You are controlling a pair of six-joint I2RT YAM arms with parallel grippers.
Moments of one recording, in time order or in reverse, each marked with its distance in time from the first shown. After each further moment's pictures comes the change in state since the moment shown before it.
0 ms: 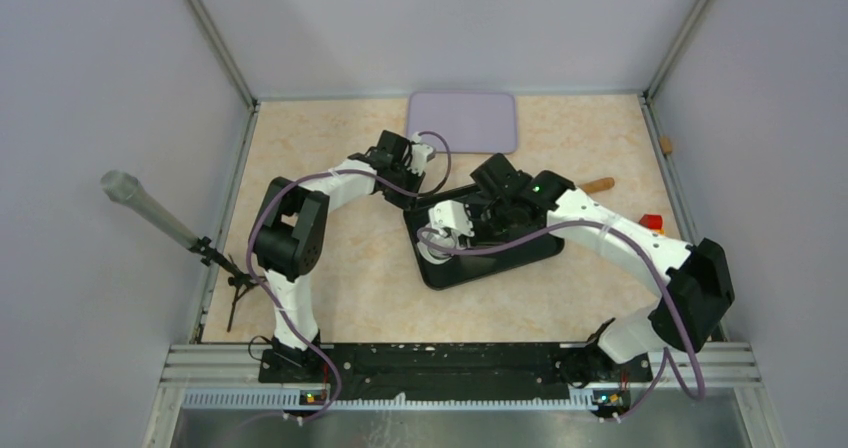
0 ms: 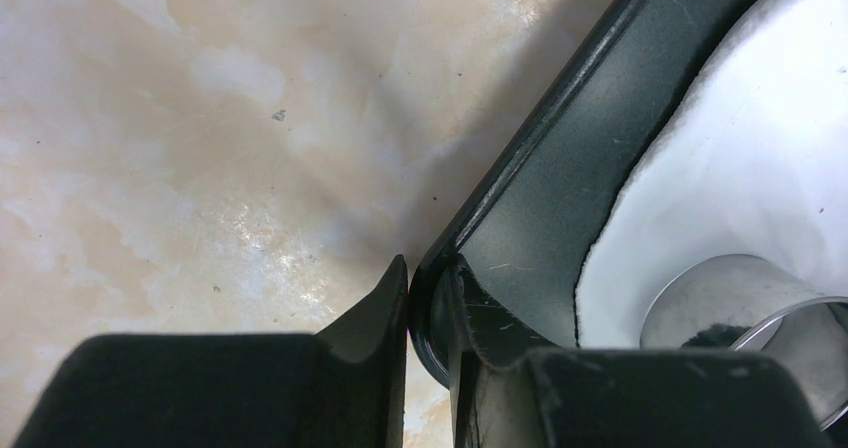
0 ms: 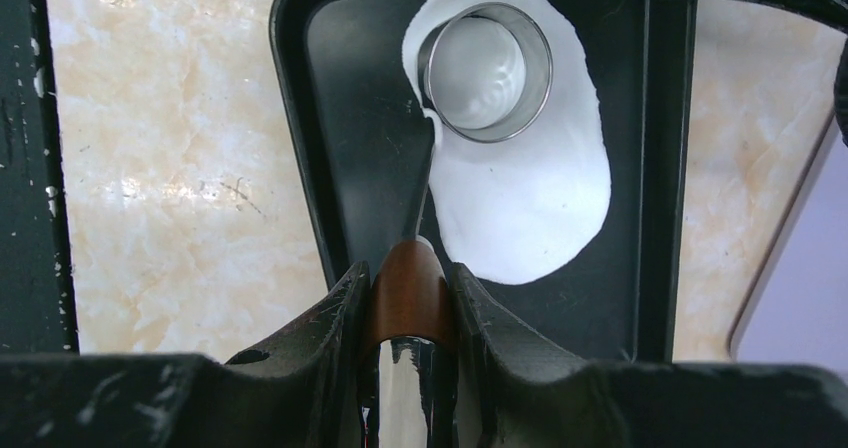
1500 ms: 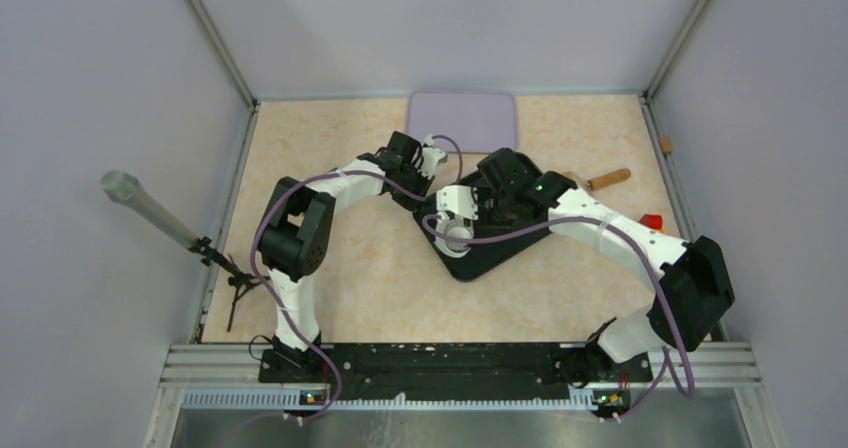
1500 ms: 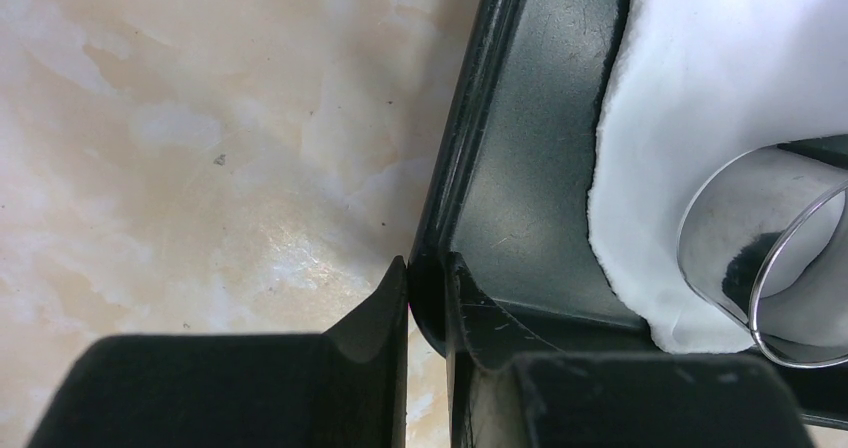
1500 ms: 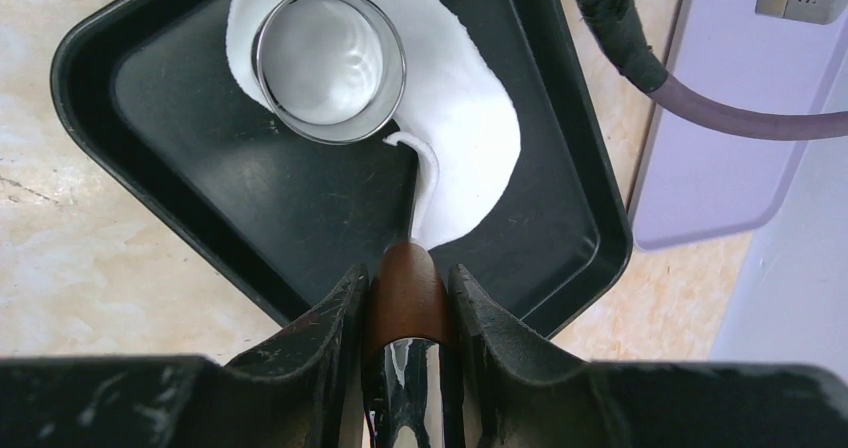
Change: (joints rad) left arm -0.053 0.016 0.032 -0.021 -0.006 0.067; right arm -0.064 -0.008 -0.071 0.191 0.242 -0.013
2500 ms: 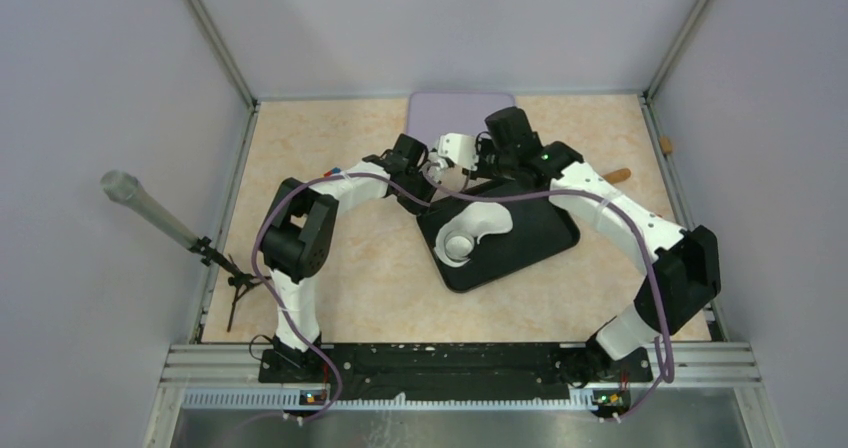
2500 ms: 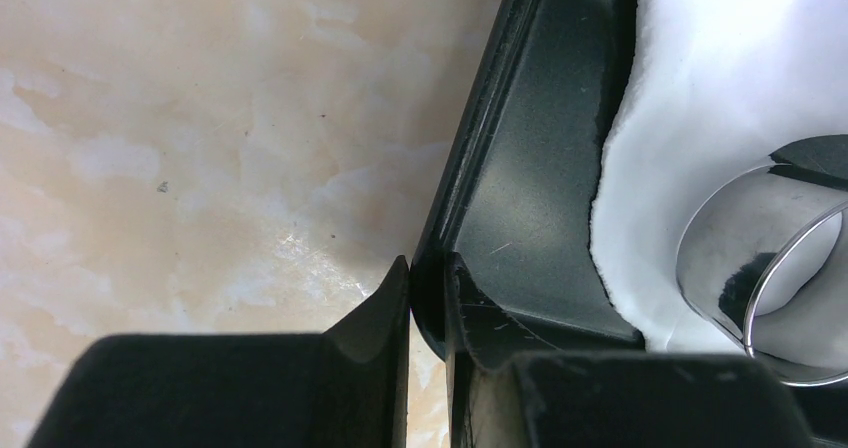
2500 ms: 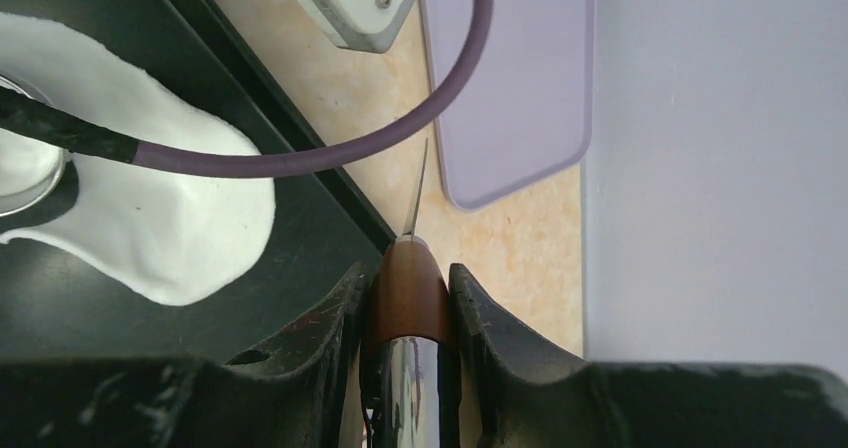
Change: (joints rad) left arm -0.032 0.000 0.000 -0.010 0.019 0.055; right arm -0.083 0.098 0.203 0.126 0.131 -0.016
